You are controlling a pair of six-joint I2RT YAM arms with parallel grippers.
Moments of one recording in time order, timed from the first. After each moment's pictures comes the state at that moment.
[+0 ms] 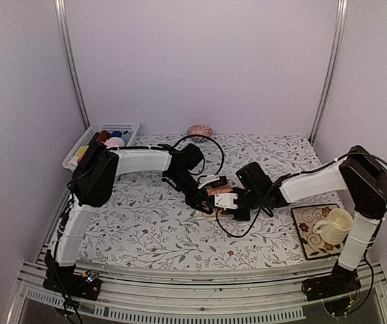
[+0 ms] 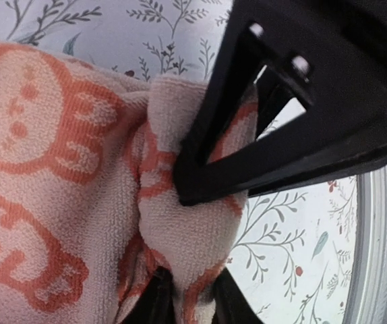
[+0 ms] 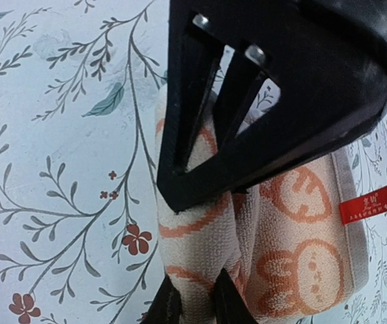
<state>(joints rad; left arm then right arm) -0.74 2.40 1.89 -0.80 0.70 0.49 0.78 1.82 0.95 0.00 -0.17 -0.85</state>
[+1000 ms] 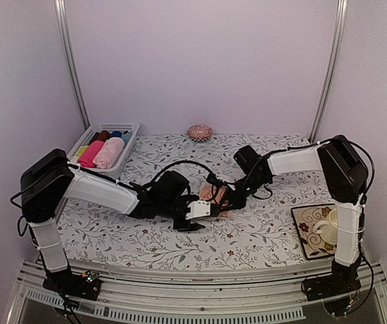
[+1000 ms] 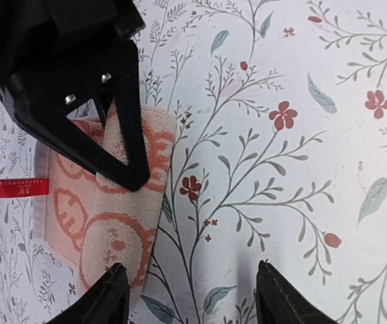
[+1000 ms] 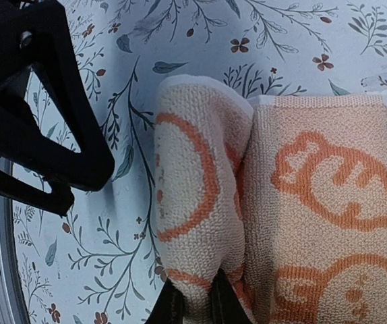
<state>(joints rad) -0.94 1.86 1.01 0.09 0.15 0.73 0.61 2.08 1.36 -0.49 -0.64 -0.51</state>
